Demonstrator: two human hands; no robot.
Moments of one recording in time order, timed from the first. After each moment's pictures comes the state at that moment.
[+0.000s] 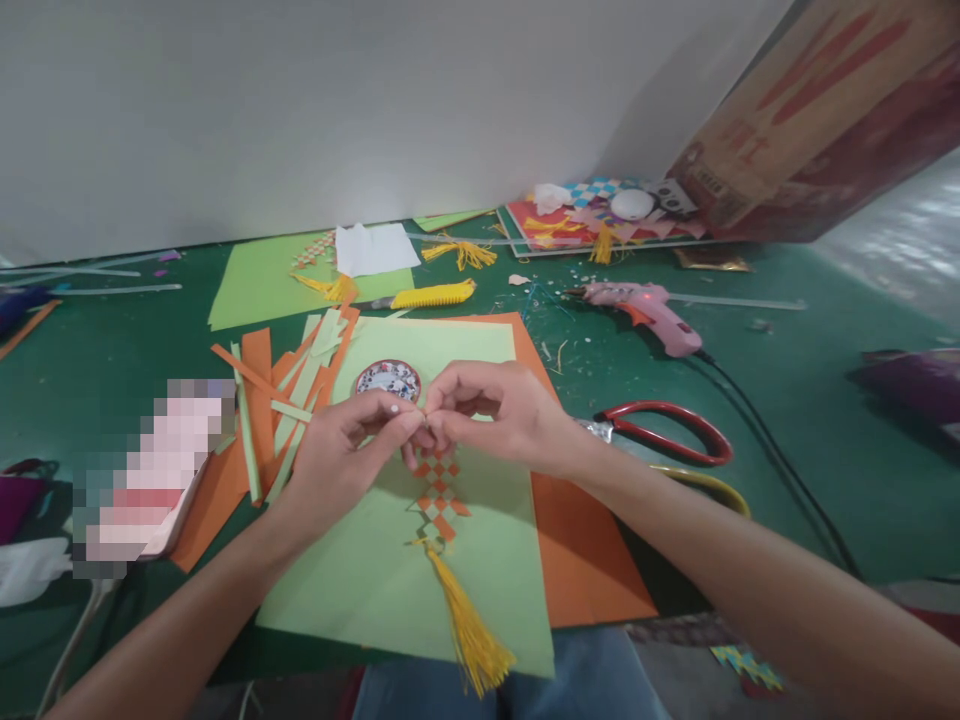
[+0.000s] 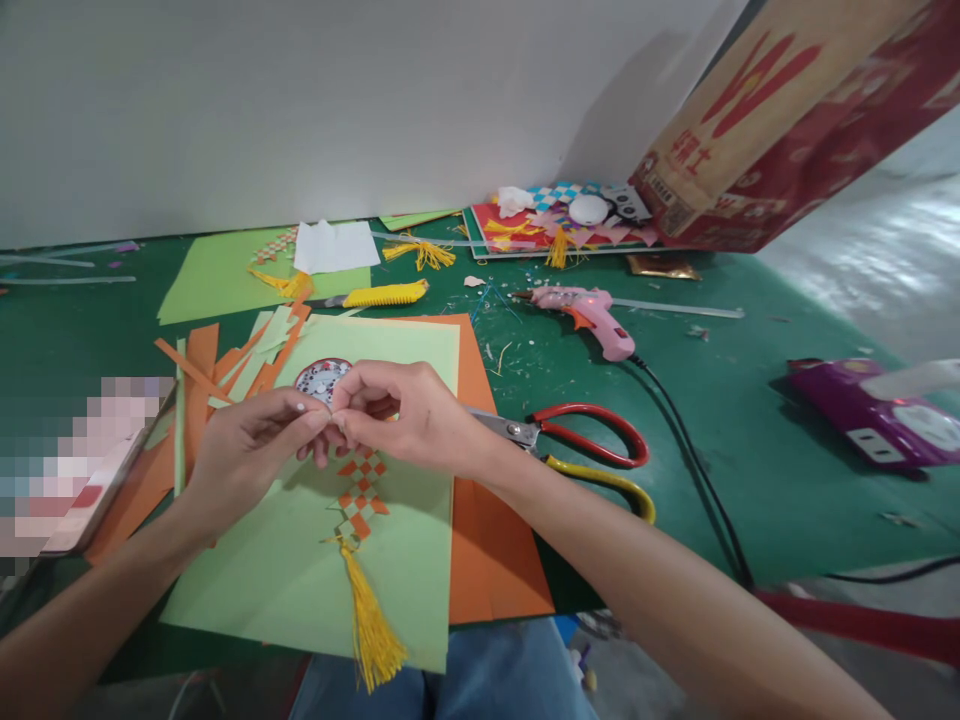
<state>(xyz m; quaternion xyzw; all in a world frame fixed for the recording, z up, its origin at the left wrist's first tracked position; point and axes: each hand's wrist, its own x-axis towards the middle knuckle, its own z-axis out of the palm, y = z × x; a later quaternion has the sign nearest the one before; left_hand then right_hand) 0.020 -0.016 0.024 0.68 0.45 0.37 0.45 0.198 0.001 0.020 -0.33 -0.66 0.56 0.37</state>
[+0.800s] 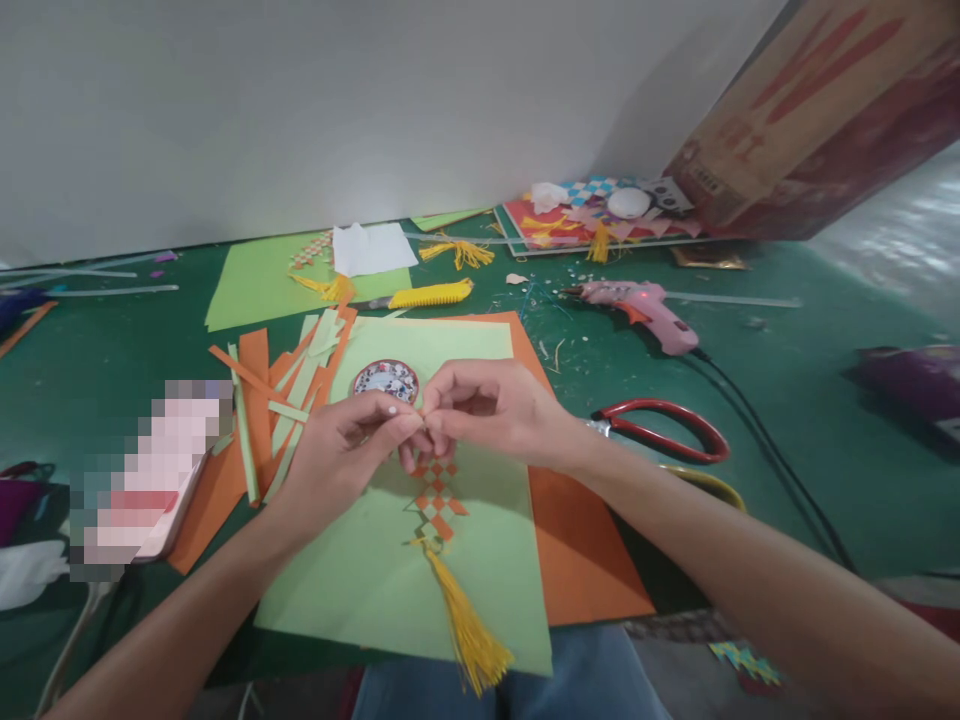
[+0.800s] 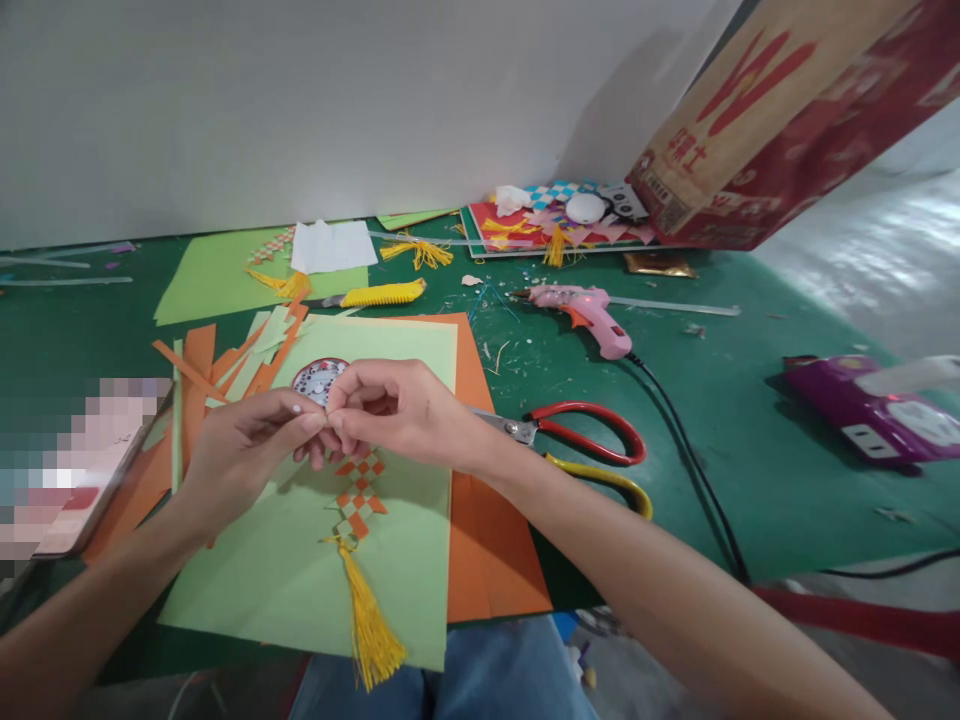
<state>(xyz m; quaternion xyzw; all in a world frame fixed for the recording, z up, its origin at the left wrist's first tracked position) 0.020 -0.015 0.025 0.67 0.45 0.36 0.47 0.200 0.005 0.015 -0.28 -0.63 0.62 0.37</state>
